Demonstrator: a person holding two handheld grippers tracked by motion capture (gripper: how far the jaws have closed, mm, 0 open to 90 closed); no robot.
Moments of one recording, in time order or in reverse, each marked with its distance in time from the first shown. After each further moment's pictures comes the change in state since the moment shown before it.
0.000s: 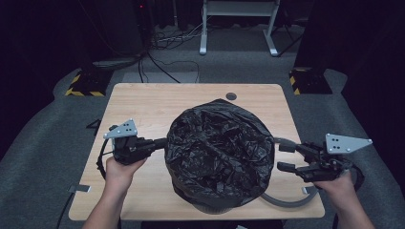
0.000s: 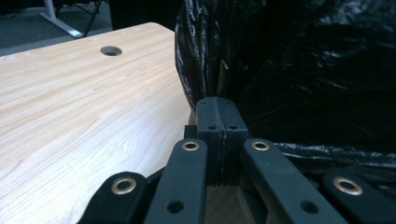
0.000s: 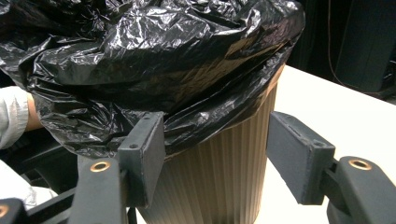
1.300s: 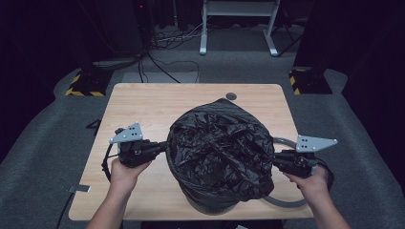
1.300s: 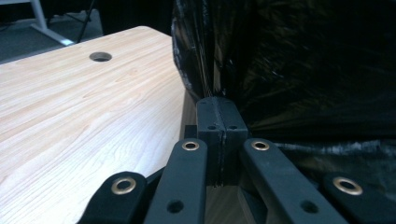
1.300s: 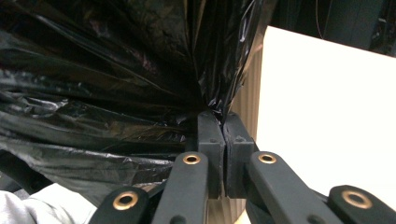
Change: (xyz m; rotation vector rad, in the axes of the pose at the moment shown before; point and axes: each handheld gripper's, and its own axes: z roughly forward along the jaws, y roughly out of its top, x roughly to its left) left arm -0.005 -0.007 0.012 -0.006 -0.016 0.064; right arm -0.012 -0.028 0.049 0.103 -0.075 0.074
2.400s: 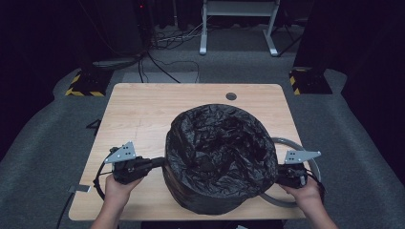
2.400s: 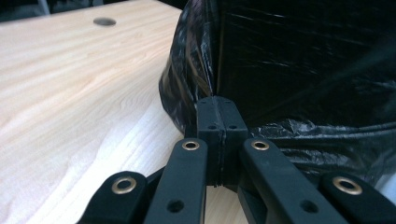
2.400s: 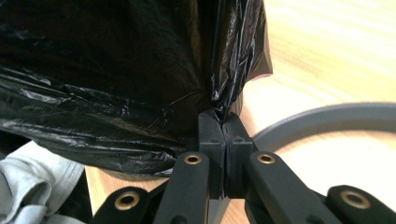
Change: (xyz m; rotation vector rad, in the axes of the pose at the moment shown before) left arm 0.005 -0.066 -0.012 0.011 0.003 0.025; right arm -0.015 -0.066 0.018 0.168 -0.043 0.096
